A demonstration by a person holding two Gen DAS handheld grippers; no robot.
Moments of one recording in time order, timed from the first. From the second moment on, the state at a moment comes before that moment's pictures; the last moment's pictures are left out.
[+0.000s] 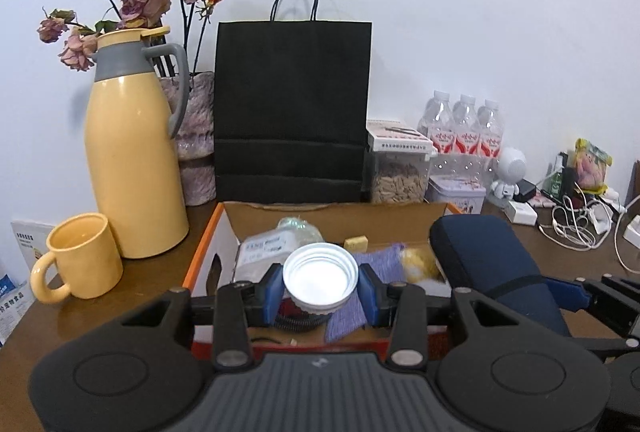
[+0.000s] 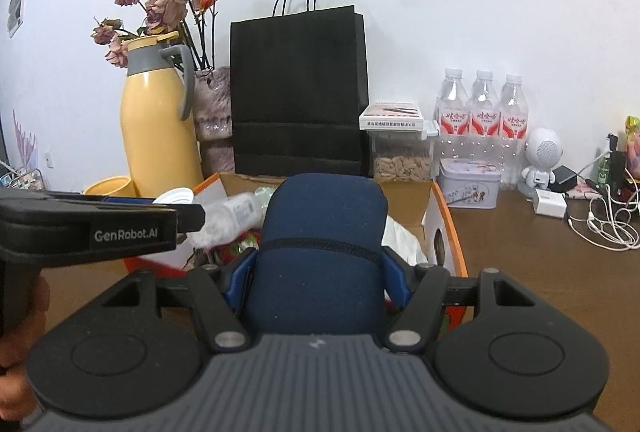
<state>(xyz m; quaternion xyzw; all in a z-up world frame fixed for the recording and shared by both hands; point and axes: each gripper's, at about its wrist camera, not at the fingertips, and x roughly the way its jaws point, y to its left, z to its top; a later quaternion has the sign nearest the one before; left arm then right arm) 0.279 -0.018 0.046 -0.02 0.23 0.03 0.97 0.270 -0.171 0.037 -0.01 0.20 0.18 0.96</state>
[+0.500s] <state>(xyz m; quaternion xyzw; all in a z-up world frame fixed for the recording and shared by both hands) 0.339 -0.009 0.044 -0.04 0.23 0.04 0.97 0.334 -0.160 0.038 0.00 0.20 0.19 0.96</state>
